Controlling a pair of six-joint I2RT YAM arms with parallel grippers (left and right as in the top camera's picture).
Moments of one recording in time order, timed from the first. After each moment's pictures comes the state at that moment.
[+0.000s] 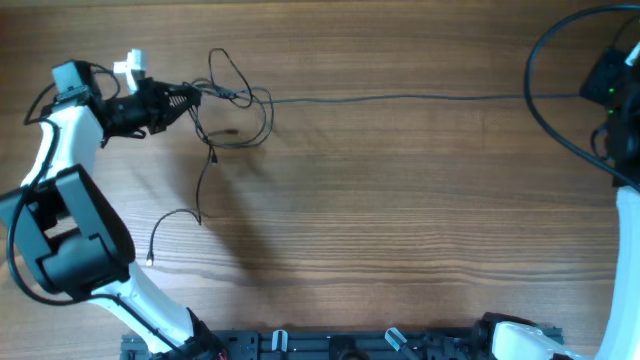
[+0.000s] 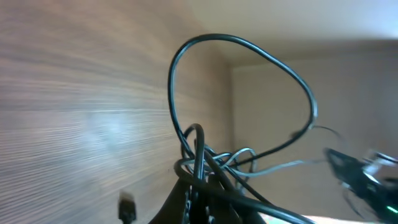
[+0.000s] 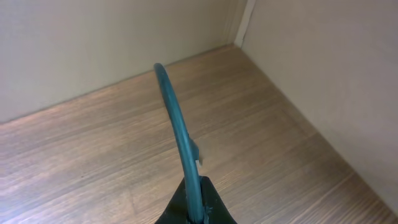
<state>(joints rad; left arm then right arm) 0.38 1.99 1.41 -0.65 1.28 -0.12 -0.22 1.33 1.56 -0.82 0.30 0.10</state>
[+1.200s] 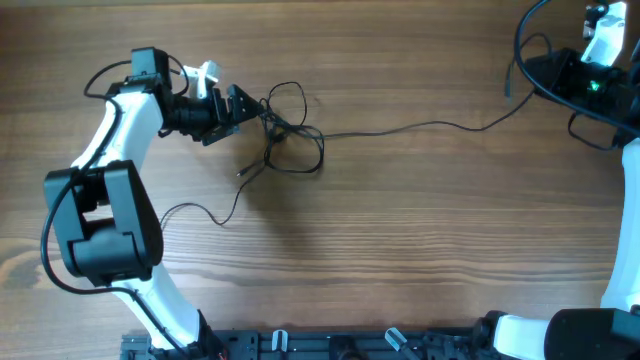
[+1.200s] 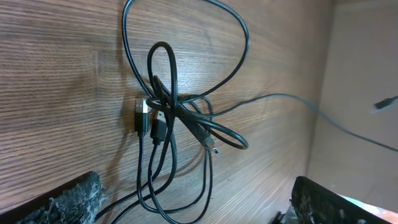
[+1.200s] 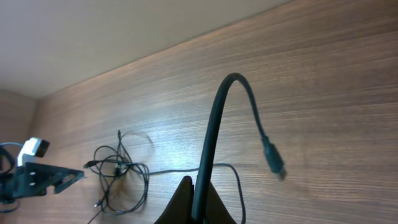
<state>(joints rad) 0.11 1.99 1.41 -0.76 0.85 -0.11 -0.31 1.51 1.56 -0.90 -0.59 0.10</state>
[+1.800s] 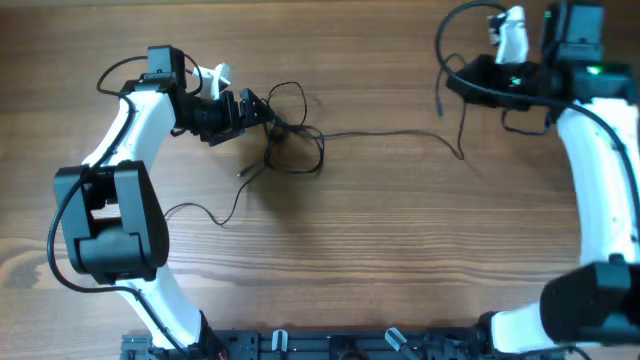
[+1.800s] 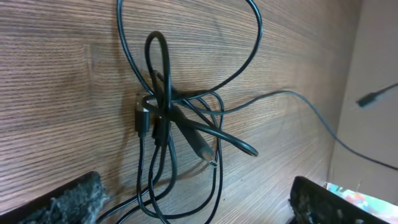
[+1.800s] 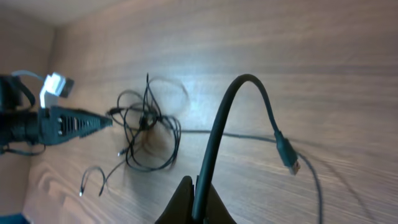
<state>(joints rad) 0.06 1.99 1.41 -0.75 0.77 -0.11 -0.05 1.66 1.56 -0.93 -0.61 0.10</state>
